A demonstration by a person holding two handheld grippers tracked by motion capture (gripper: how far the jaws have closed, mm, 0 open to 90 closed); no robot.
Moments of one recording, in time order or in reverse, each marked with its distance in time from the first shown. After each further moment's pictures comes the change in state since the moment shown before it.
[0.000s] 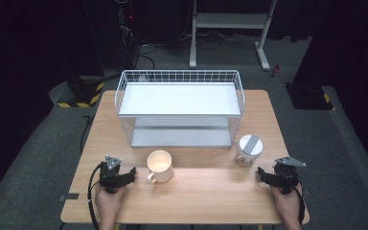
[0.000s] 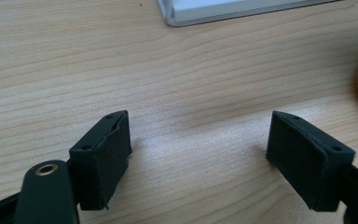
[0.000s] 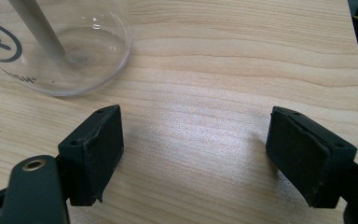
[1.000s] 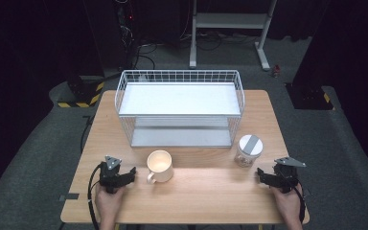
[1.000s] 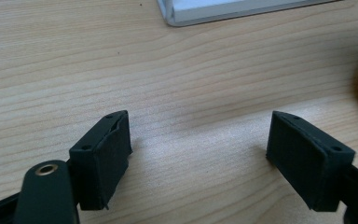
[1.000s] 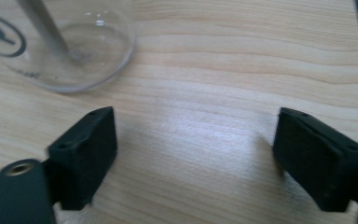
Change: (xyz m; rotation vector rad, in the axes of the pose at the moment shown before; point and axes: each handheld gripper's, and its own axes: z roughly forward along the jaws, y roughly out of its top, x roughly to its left) left arm 0.000 0.000 0.000 0.000 0.000 -0.001; right arm 0.001 0.000 0.000 0.014 0.010 -0.008
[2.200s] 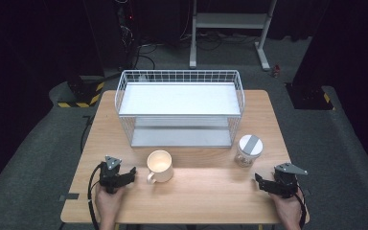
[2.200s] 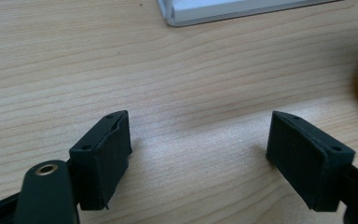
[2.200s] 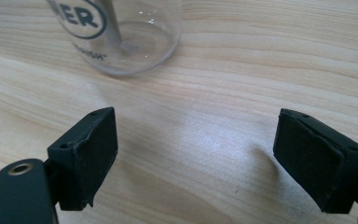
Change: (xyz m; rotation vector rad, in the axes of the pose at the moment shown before) left arm 0.000 0.000 0.000 0.001 0.000 0.001; right arm 0.010 -0.013 -0.016 -0.053 0.077 -0.032
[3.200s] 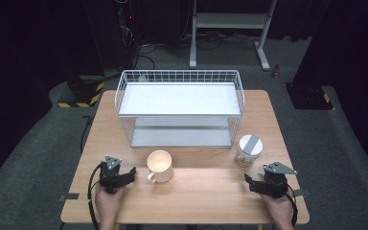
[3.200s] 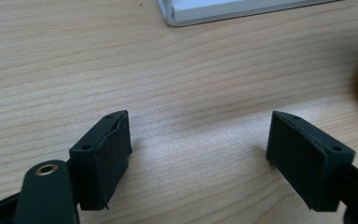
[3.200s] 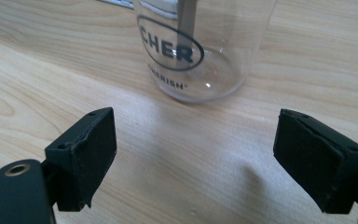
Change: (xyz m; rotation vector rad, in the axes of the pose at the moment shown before) left arm 0.000 0.000 0.000 0.000 0.000 0.000; right arm 0.031 0.011 0.001 -0.037 0.073 -0.066
